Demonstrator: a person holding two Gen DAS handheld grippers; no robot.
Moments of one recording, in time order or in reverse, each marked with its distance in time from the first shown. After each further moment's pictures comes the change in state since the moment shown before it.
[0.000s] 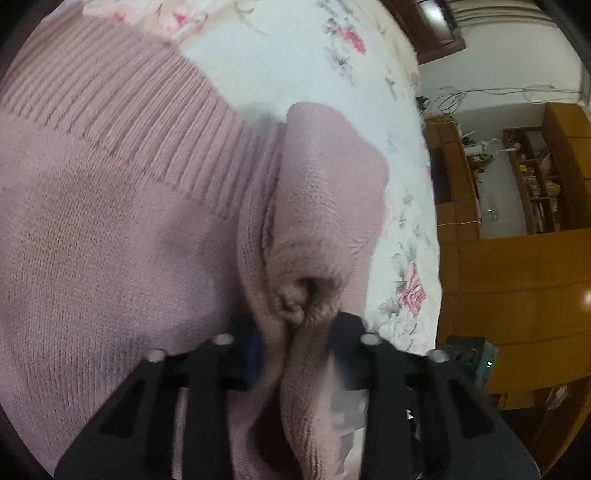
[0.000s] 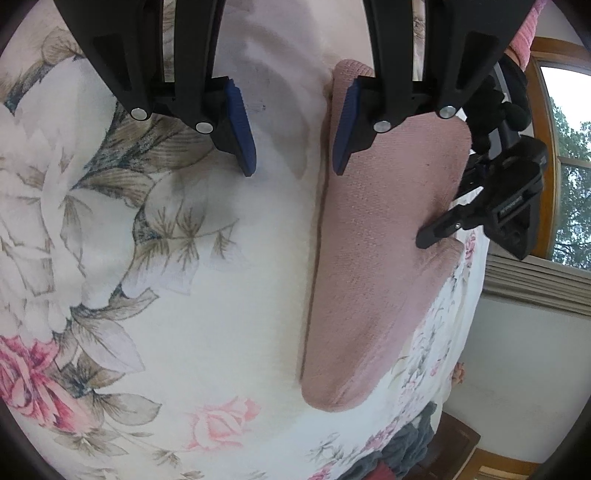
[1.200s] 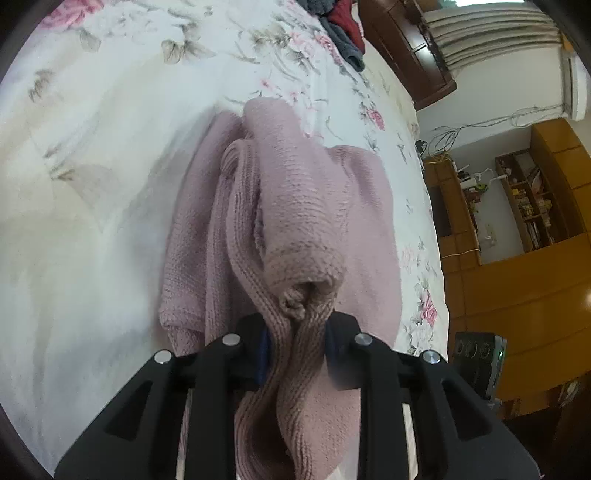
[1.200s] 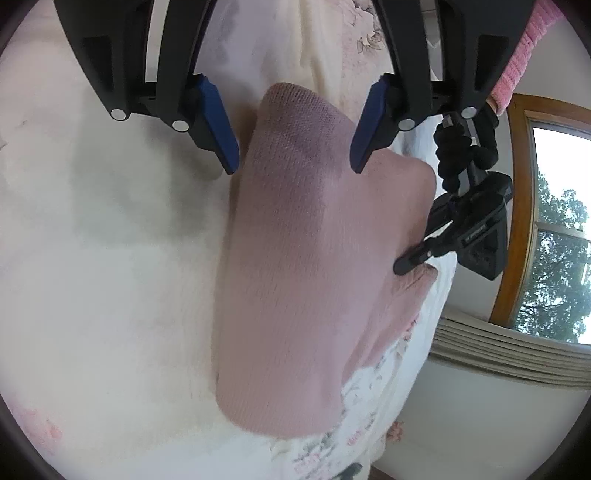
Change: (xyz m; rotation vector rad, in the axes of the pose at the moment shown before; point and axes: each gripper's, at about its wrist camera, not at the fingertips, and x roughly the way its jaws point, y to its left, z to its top) left arm -0.142 0.137 0.018 -0.021 -0.128 -0.004; right arm 0.070 0.124 -0.035 -0.176 0.153 0.142
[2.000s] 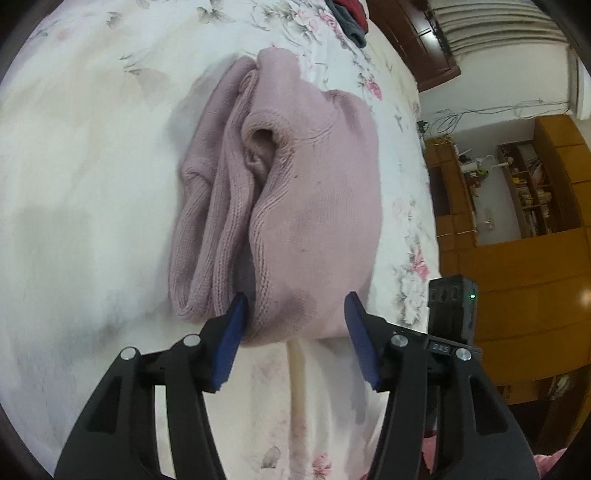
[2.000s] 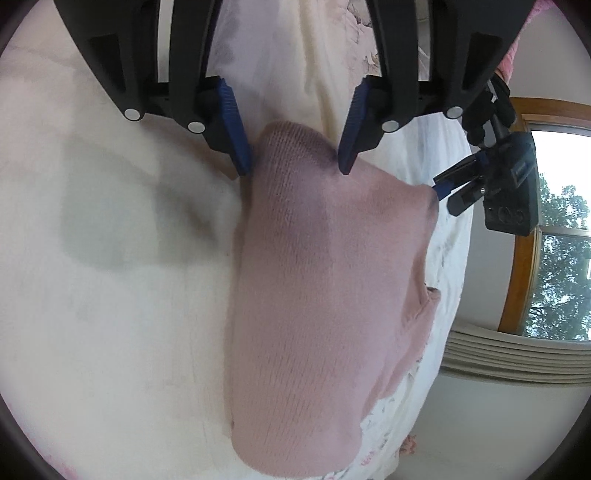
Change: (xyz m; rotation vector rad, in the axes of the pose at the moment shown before) left arm -0.041 -0.009 -0.078 -0.036 0.078 0.033; right arm 0.014 -0.002 -0.023 0.031 0.070 -0.009
